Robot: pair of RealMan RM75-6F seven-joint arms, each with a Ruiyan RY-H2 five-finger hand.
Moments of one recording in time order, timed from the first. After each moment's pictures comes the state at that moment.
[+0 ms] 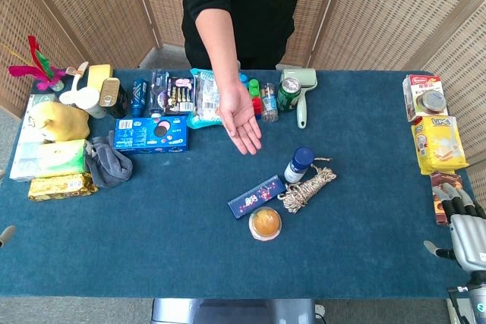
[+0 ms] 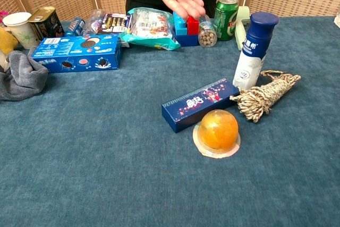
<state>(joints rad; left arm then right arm) 0.00 -0.90 -0.04 -1.80 1.52 1.59 0.00 0.07 -0.97 0.06 -1.78 -1.34 1.38 -0.16</state>
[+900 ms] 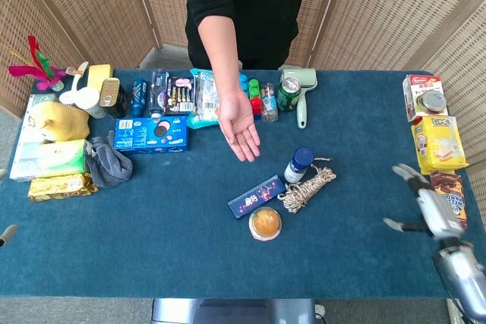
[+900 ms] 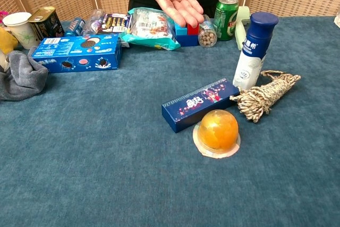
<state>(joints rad) -0.01 -0.91 -0.05 -1.81 1.49 1.57 0.03 0.26 -1.11 0.11 -1.51 -1.44 1.12 0.53</state>
